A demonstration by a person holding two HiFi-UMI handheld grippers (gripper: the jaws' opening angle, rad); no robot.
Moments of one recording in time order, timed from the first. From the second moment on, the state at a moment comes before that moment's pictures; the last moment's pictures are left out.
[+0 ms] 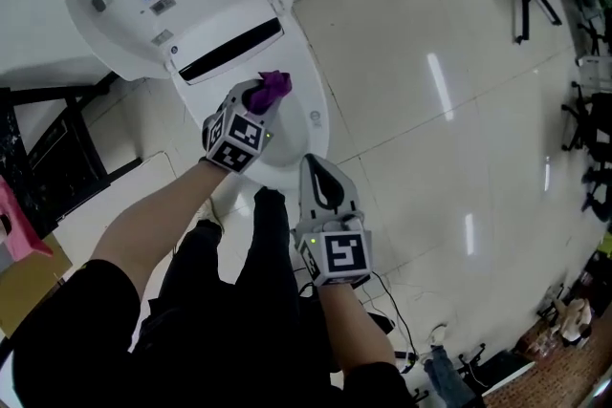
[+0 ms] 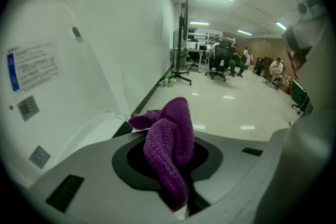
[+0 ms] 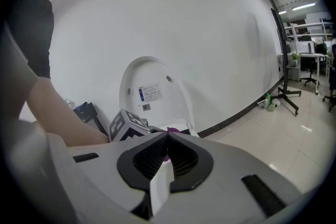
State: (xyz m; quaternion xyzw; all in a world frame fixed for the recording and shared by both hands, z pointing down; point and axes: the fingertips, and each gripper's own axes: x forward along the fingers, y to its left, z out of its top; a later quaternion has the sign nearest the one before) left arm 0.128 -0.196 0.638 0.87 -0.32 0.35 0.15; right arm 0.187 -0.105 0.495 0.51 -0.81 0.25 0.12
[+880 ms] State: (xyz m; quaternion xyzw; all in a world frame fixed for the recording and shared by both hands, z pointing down) left arm -0.113 0.066 0.293 0.94 -0.27 0.22 0.05; right arm 0.006 0.096 0.265 0.58 -0.79 0.15 0.10
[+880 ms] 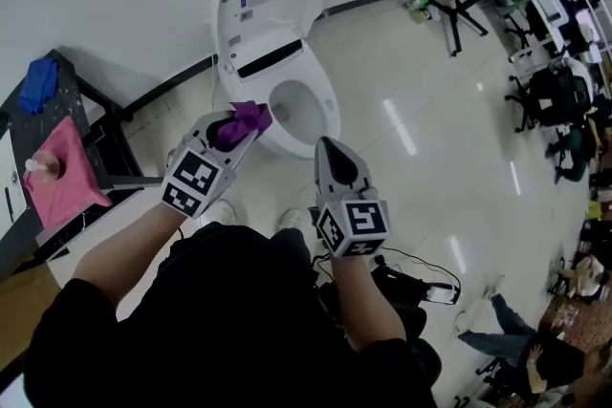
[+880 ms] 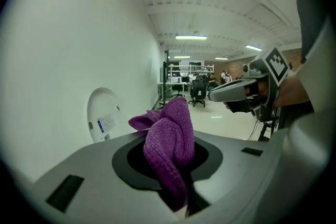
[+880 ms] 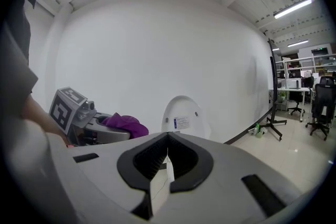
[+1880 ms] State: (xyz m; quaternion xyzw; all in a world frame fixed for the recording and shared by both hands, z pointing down) left arm -0.067 0.135 0.260 0.92 -0.32 0.22 0.04; right arm 0.042 0.129 0.221 0.52 -0.84 0.11 0.09
